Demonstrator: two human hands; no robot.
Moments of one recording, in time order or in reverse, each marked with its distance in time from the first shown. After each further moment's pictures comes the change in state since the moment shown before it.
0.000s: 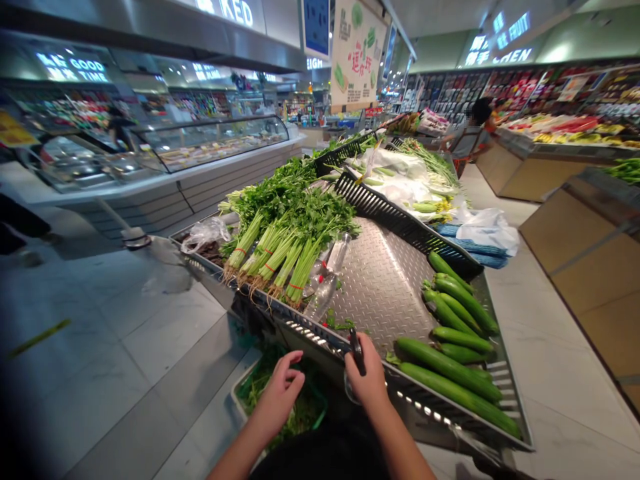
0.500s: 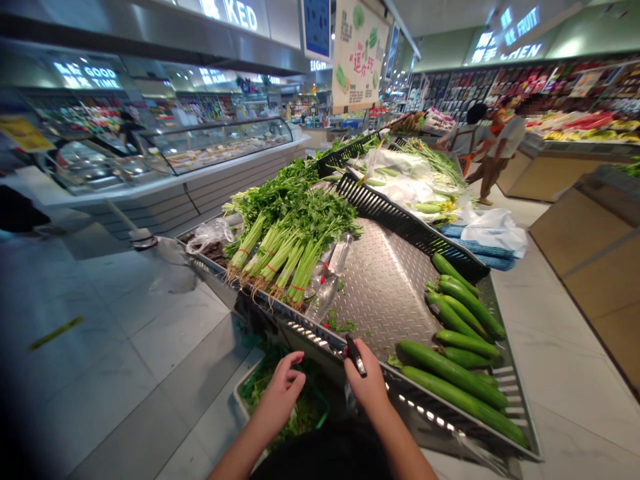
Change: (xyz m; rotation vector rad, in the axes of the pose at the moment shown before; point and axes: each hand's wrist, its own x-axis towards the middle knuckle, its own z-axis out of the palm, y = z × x) left_hand 0.001 0.001 0.004 0.012 -0.001 0.012; right_hand 0.001 0.014 0.004 0.028 -0.088 0.029
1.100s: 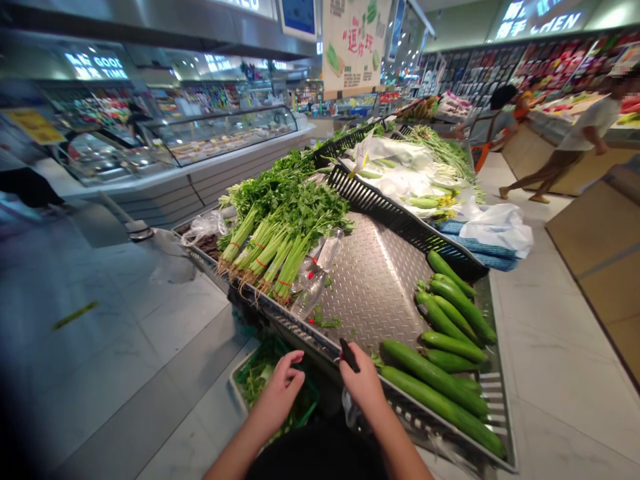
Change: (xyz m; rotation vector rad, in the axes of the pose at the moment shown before) left_hand -0.001 0.015 0.065 0.015 0.018 -0.047; right_hand 0.005 0.037 -0.047 0.016 -0.141 0.168
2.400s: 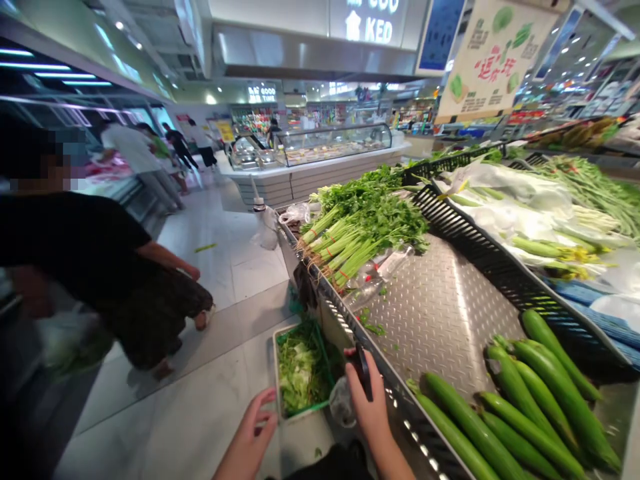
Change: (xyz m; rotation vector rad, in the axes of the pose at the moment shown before) left_hand -0.208 -0.064 0.000 -0.175 0.556 -0.253; right_hand -0.069 -0.045 0.023 0.329 -0.168 -0.280
